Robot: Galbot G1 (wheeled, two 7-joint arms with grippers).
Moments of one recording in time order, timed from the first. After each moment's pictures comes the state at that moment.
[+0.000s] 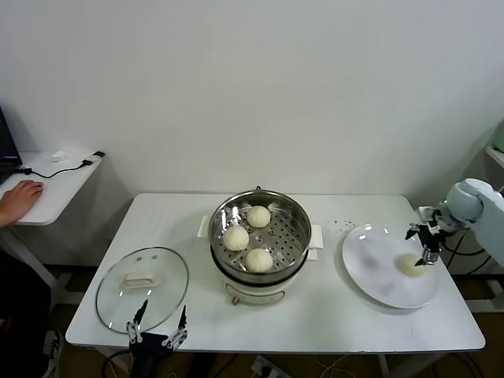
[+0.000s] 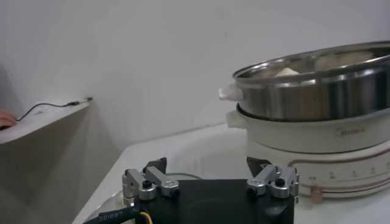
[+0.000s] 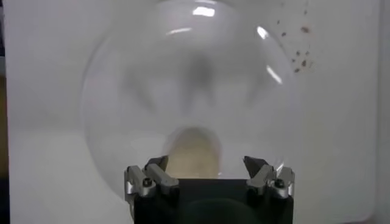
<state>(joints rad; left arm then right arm) 1.85 -1.55 -0.57 -2.10 0.19 -0.05 0.02 -0.04 0.63 -0.65 0.89 -0.19 0.02 -1.17</state>
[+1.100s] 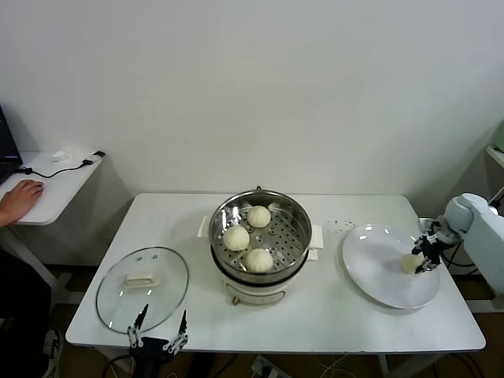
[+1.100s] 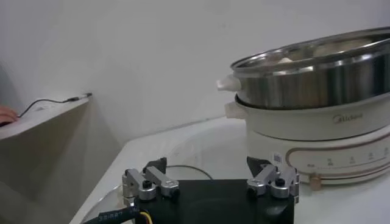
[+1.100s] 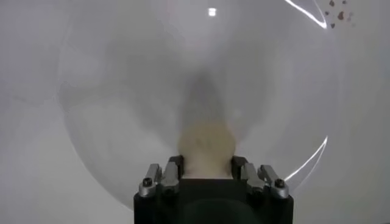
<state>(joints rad) 1.86 -1.56 -0.57 -2.08 0.21 -0.06 0.02 -0.09 0.77 -0.48 0.65 -0.32 0.10 -1.20</state>
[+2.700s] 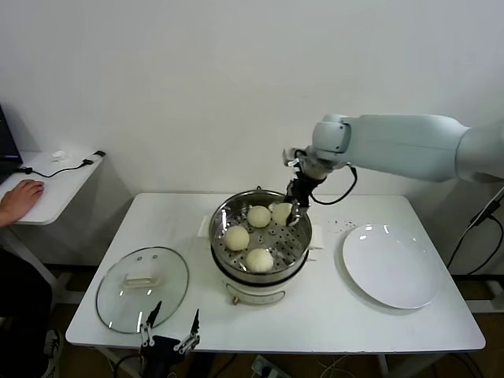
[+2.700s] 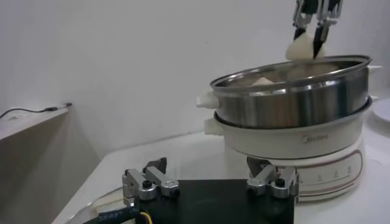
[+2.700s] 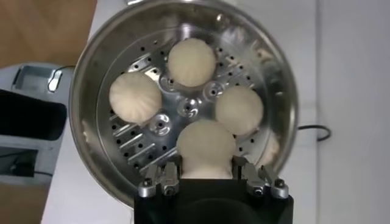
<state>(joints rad) 1.87 -1.52 -0.51 -2.10 0.18 -0.09 0.02 0.84 1.19 -1.82 1.21 1.00 -0.31 -0.88</state>
